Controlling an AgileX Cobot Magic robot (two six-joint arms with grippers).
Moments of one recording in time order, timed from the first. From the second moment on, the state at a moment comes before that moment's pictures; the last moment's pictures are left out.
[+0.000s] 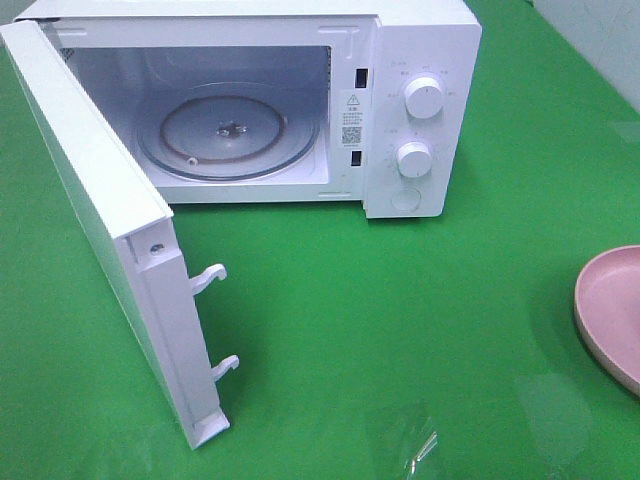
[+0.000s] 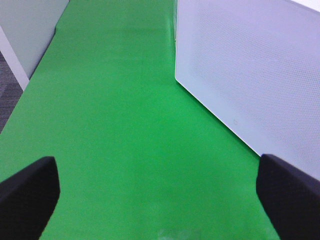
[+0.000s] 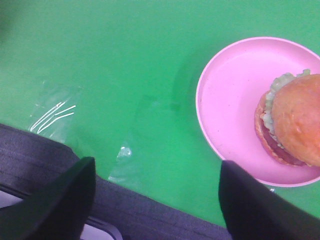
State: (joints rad) left arm 0.08 0.00 -0.50 -0.09 1.04 0.09; right arm 0.50 0.47 -0.63 -0.17 1.11 0.20
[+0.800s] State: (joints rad) left arm 0.08 0.00 -0.50 -0.09 1.04 0.09; right arm 0.24 0.00 -0.51 -0.05 1.02 0.10
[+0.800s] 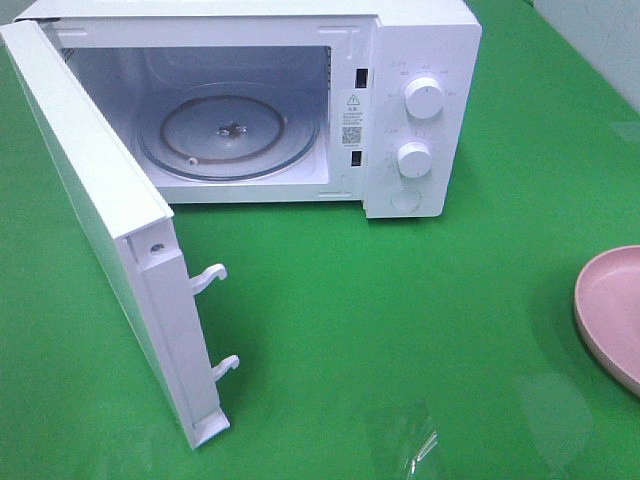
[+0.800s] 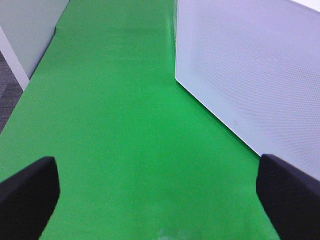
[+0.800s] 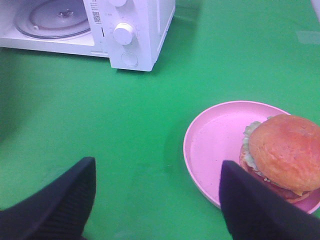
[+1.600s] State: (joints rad) left arm 0.08 0.00 -0.50 -0.09 1.04 0.09; right arm 0.14 0.00 -0.51 -0.06 1.02 0.11
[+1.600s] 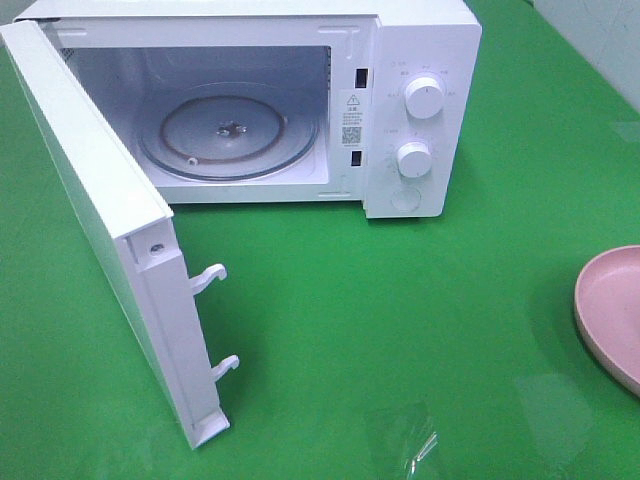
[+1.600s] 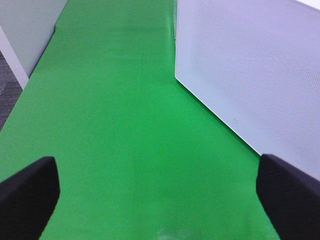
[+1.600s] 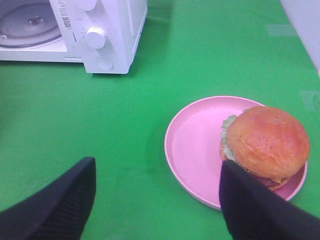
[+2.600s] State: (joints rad) left arm 0.08 0.00 -0.50 -0.09 1.04 0.09; right arm 0.13 0.00 -0.51 -0.06 1.02 0.11
